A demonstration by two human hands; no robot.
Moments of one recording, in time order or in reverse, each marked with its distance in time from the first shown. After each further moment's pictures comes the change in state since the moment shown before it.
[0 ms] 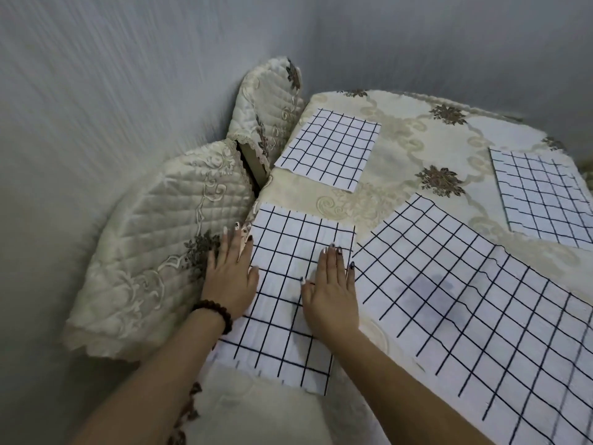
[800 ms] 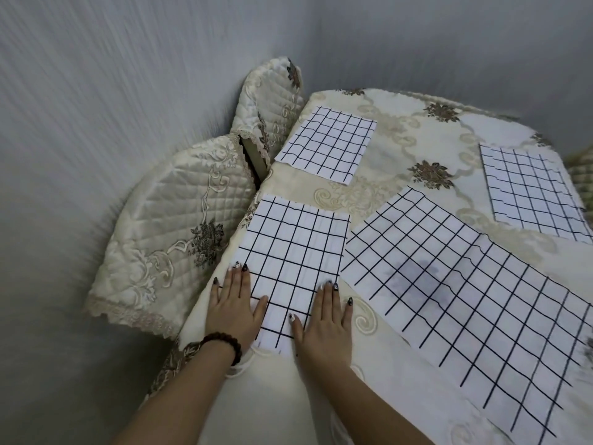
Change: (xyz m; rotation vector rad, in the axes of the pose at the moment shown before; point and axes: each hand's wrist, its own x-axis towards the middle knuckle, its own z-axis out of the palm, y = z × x) left_hand -0.079 0.008 0.044 0.088 -0.020 -0.112; right_hand -0.086 0.000 0.030 -0.098 -0.085 0.115
